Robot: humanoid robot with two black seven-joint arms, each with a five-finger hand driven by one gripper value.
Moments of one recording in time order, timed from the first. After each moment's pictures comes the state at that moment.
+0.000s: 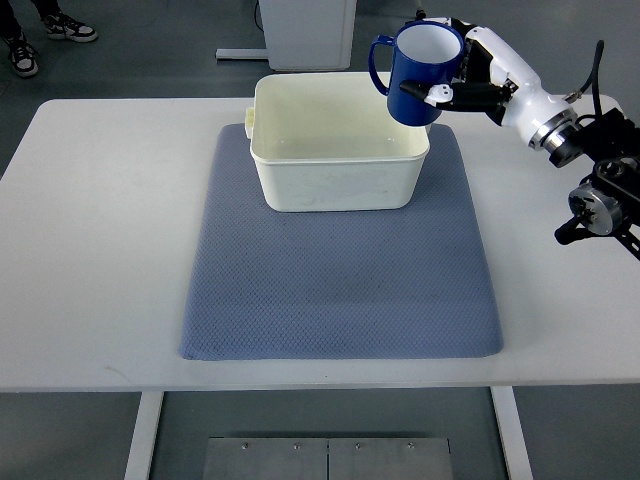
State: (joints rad) left arm -0.02 0.00 -0.11 -0.29 0.04 0.10 -0.12; right arm 0.97 -0.44 0.51 1.12 -0.60 -0.03 0.33
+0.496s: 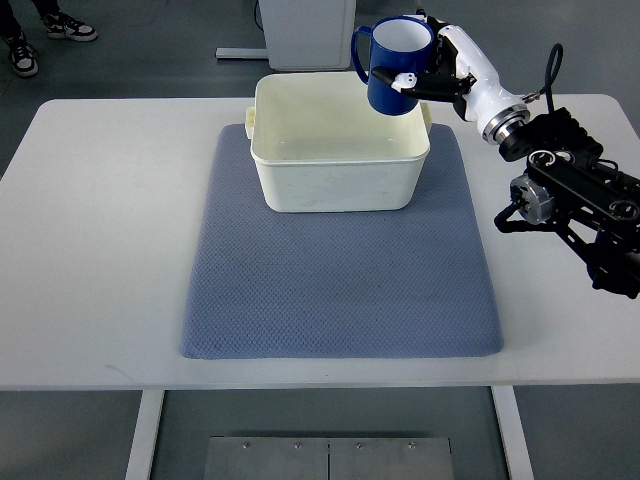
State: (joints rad) left arm -0.02 0.00 -0.11 -0.29 0.04 0.10 -0.12; right arm 1.01 -0.24 0.50 0.91 -0.60 -0.14 0.29
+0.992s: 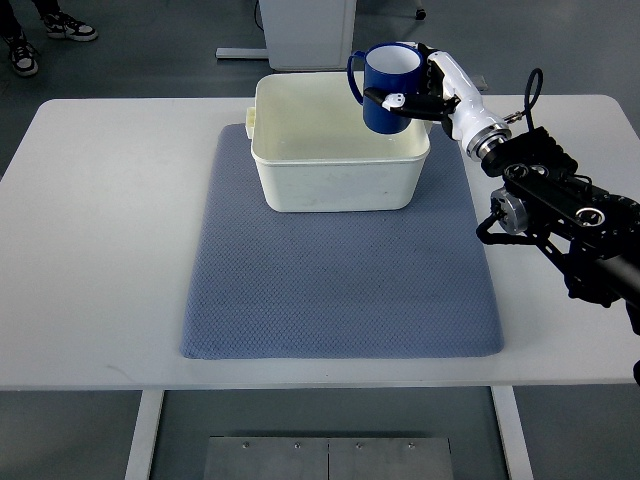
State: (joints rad) left arm -0.02 0.00 -0.11 -0.29 0.04 0.10 -0.12; right arm 1.00 -0.16 0.48 0.79 -0.61 -0.15 0.29
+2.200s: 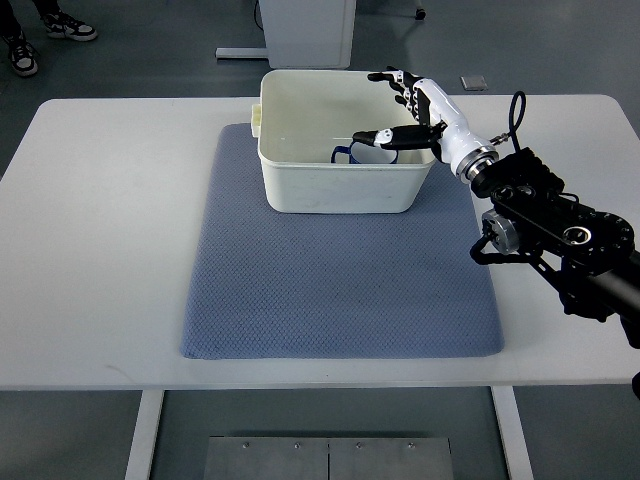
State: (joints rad) left arm -0.02 0.00 -0.11 -0.29 0.04 0.10 -0.12; right arm 0.97 -0.15 0.43 0.80 -0.61 -0.15 0.30
